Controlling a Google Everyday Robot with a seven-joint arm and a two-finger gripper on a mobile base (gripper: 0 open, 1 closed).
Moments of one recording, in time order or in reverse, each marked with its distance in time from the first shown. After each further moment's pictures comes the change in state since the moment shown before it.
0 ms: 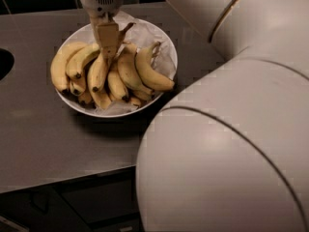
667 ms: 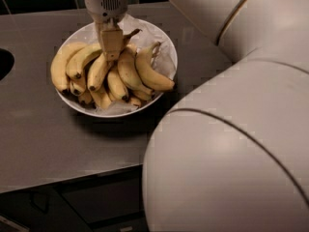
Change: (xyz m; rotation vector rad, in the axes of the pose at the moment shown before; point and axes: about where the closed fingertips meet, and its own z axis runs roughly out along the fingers) arm 0.009 0.013 0.009 -0.041 -0.007 0.024
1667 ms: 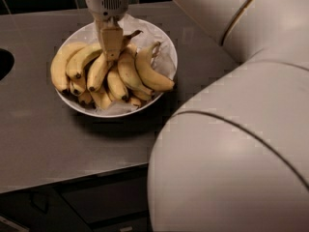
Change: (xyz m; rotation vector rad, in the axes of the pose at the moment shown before) arm -0.005 -0.009 -0.002 0.047 -0.018 -0.002
